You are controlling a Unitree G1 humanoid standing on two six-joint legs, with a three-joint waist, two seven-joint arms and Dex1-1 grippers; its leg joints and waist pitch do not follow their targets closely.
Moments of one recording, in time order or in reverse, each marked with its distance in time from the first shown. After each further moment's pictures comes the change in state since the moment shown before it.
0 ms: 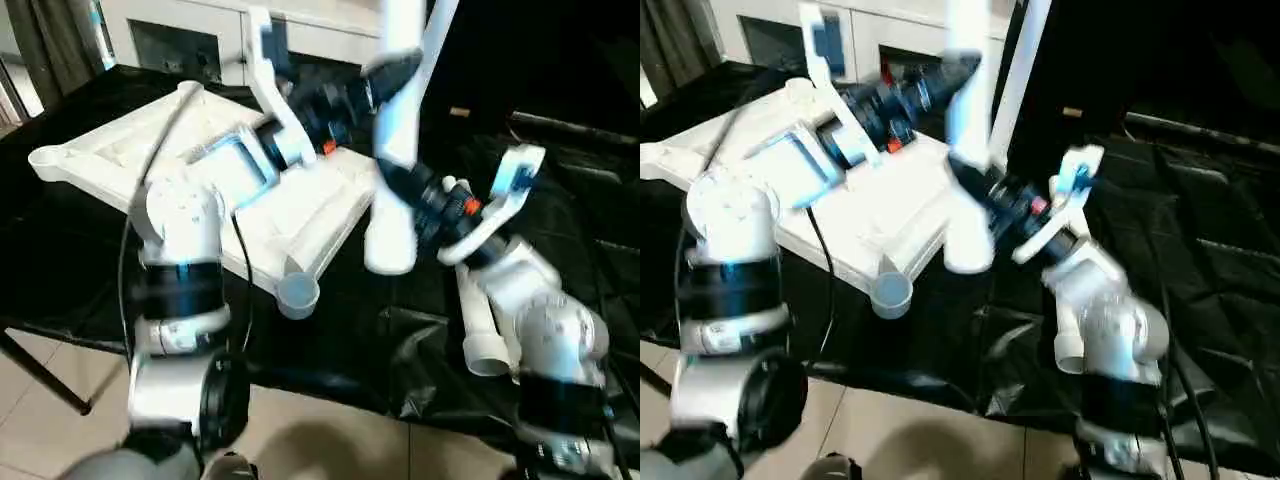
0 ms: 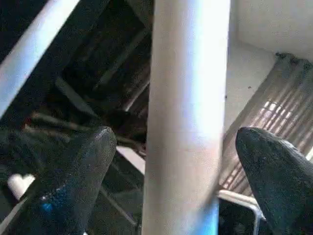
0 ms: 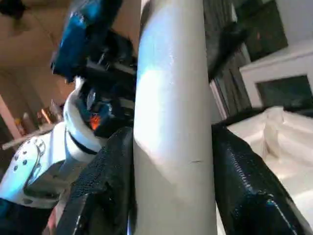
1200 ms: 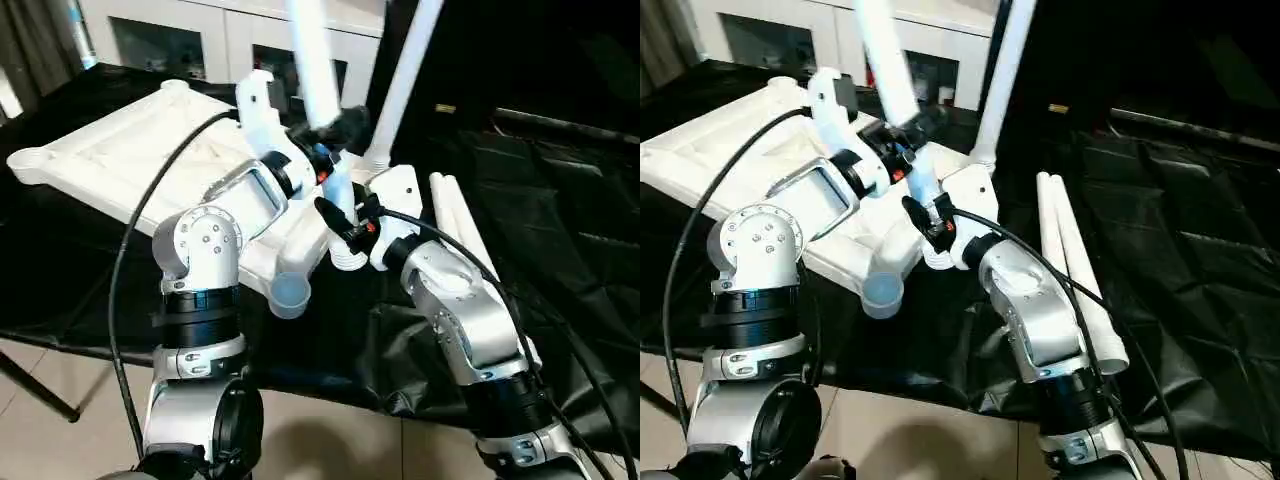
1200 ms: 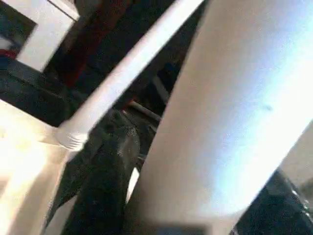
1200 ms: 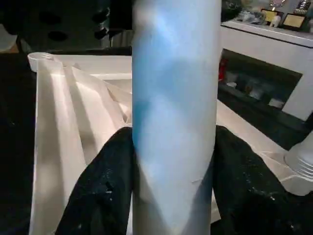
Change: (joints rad) left arm 0.064 -0.040 -0.026 -0.019 0.157 -0.118 0.361; right arm -0.049 0.033 0.390 0.161 -0.628 -0.340 -0.426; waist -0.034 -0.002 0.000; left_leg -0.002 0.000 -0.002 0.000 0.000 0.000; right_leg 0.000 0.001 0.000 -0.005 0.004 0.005
